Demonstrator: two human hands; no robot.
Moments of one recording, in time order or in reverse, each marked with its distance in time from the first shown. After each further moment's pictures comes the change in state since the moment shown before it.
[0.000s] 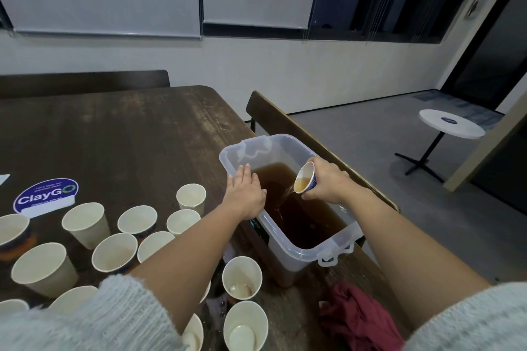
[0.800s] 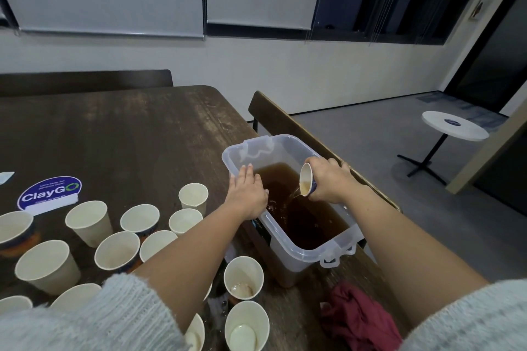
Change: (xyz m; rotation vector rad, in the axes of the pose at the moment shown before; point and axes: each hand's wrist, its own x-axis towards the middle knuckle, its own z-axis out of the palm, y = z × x) left_hand -0.001 0.000 0.000 -0.010 0.006 0.002; right_hand 0.008 -0.003 -0.001 -0.273 -0.007 -0.070
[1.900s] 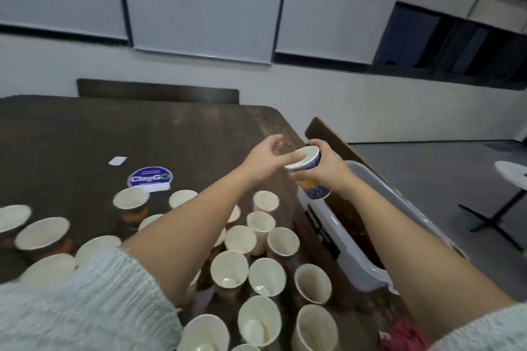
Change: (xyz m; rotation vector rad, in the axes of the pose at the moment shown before) left_hand -0.090 -0.097 -0.107 -1.041 0.343 0.039; right_hand -0.001 -0.164 -0.058 0.860 0.054 -0.131
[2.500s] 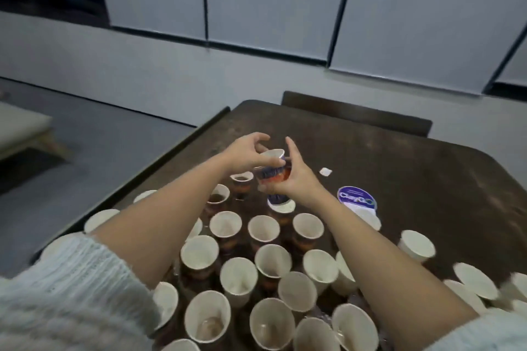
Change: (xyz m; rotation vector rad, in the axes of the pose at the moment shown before) left_hand -0.268 -0.088 -0.455 0.306 0.457 -0.328; right_hand -0.048 -0.339 0.418 0.250 -0.659 -0.432
